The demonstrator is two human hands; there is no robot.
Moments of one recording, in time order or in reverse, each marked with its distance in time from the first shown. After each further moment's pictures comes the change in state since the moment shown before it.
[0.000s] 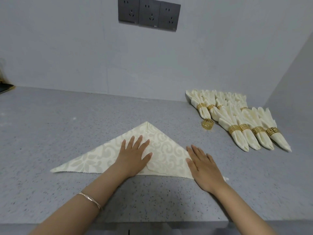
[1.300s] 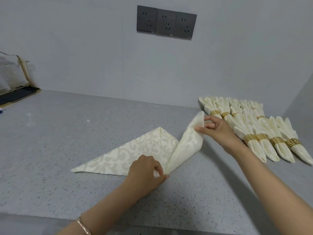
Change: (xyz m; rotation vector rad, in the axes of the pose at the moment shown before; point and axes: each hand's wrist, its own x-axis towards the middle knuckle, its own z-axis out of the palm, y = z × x) left_hand -0.060 0.023 -0.021 -0.363 0.237 -0.009; right_hand 0.062 -0.028 -0.109 1.020 0.150 -0.133
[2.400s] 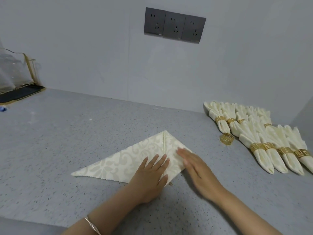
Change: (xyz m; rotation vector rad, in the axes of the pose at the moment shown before) left_hand 0.021 -0.024 0.024 0.339 -0.237 0.180; right_hand -0.057 0.051 0.072 -0.564 -0.226 -0.276
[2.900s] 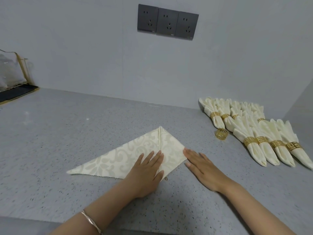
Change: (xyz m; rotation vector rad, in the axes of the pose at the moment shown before) left_hand 0.000 0.004 -0.006 0.019 -0.092 -0.024; right_hand -0.006 0.048 -0.016 -0.288 -0.298 0.140
